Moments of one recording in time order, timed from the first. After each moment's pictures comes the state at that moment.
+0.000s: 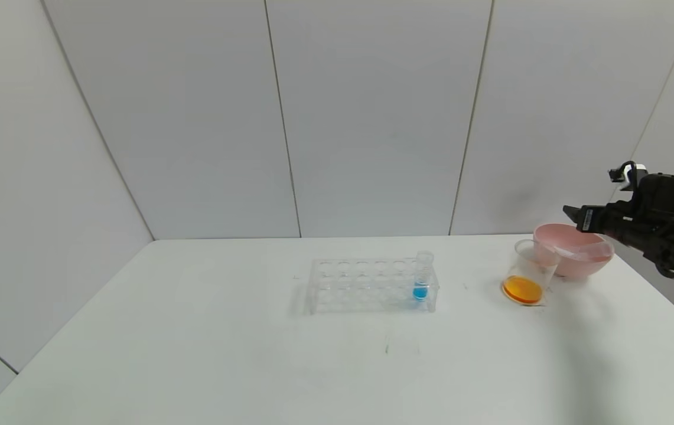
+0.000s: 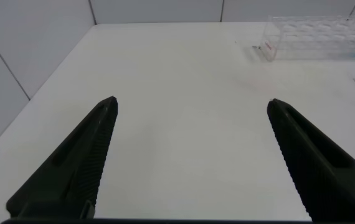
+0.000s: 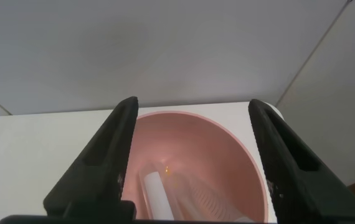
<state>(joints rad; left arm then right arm) 0.00 0.00 0.00 0.02 0.00 -0.02 -0.24 2.25 -1.36 -0.69 0.12 -0.03</state>
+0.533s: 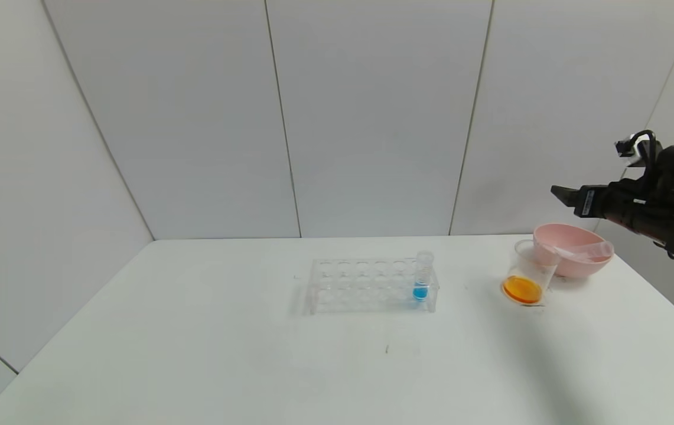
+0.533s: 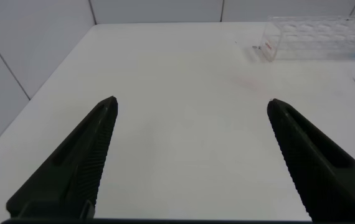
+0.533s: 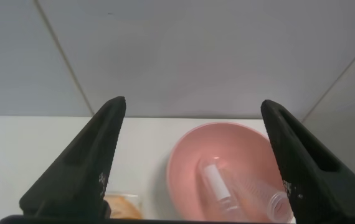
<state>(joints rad) 0.00 0.00 0.00 0.02 0.00 -0.02 -0.13 1.99 -1.16 -0.69 0.12 -0.01</state>
